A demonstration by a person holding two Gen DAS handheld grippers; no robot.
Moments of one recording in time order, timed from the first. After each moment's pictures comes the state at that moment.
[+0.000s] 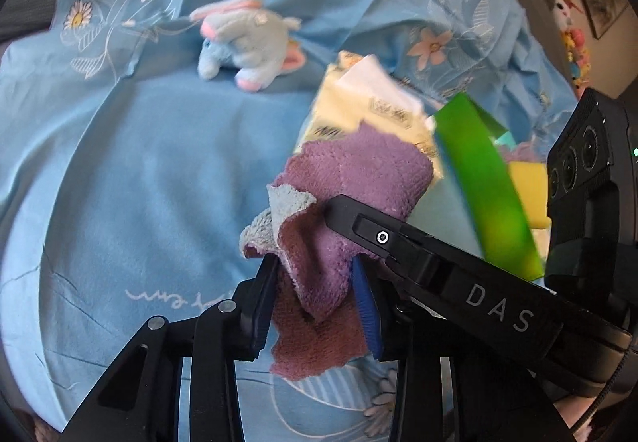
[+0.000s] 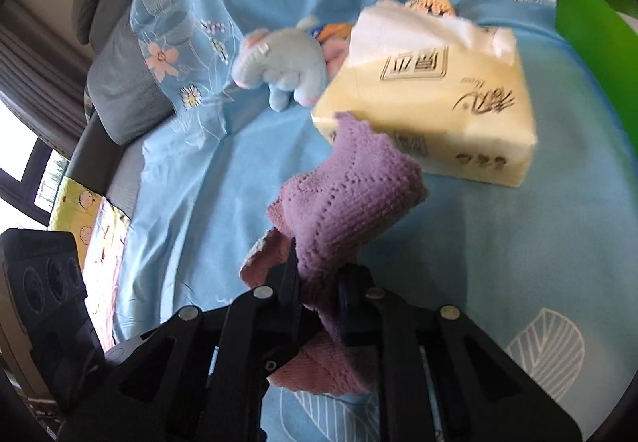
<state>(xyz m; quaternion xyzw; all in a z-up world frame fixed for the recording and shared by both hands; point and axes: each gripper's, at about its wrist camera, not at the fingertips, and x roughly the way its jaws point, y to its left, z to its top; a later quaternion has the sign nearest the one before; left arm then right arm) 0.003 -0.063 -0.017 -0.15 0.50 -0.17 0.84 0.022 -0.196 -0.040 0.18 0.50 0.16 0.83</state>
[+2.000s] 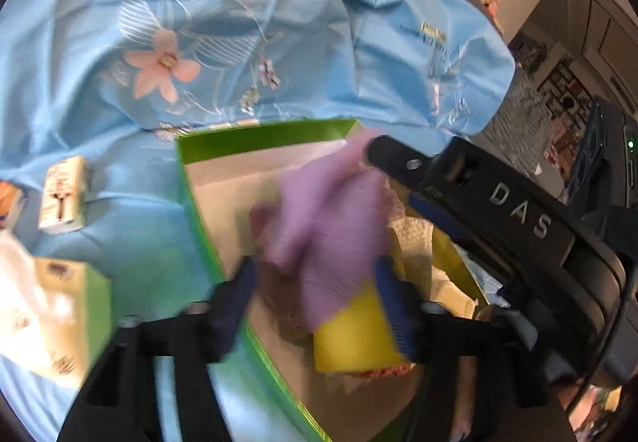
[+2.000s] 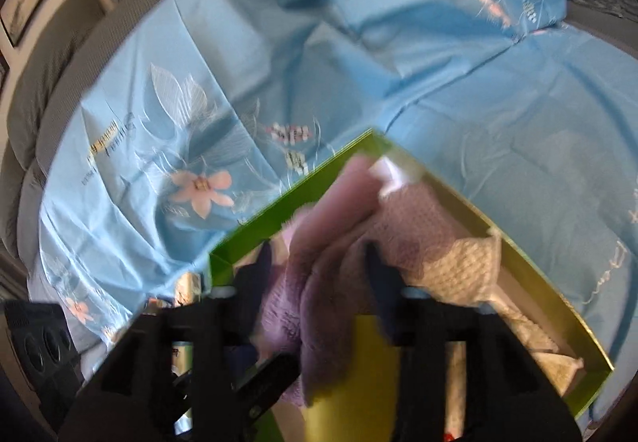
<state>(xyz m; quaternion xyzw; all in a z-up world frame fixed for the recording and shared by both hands) 0.085 -0.330 0.035 -0.03 0.47 -0.32 0.82 0.045 -0.484 0.043 0.28 0.30 -0.12 0.90</state>
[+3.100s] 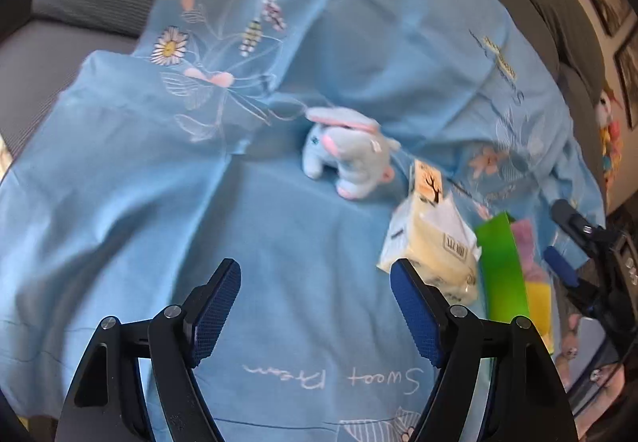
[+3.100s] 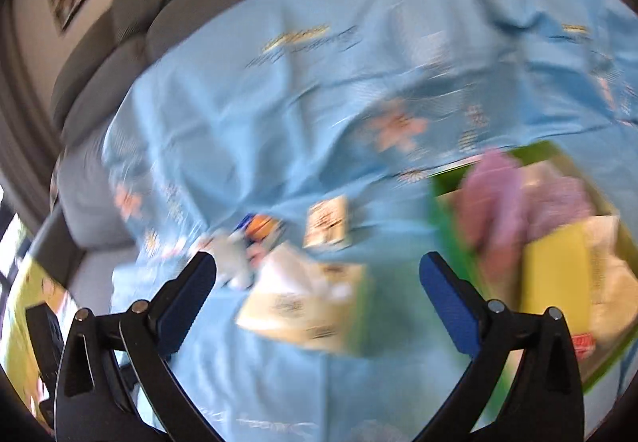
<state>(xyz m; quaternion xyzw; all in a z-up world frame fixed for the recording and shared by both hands) 0.028 0.032 0.019 -0.23 0.45 -0.06 0.86 0.059 -0.246 0.063 0.13 0.36 0.05 0.92</state>
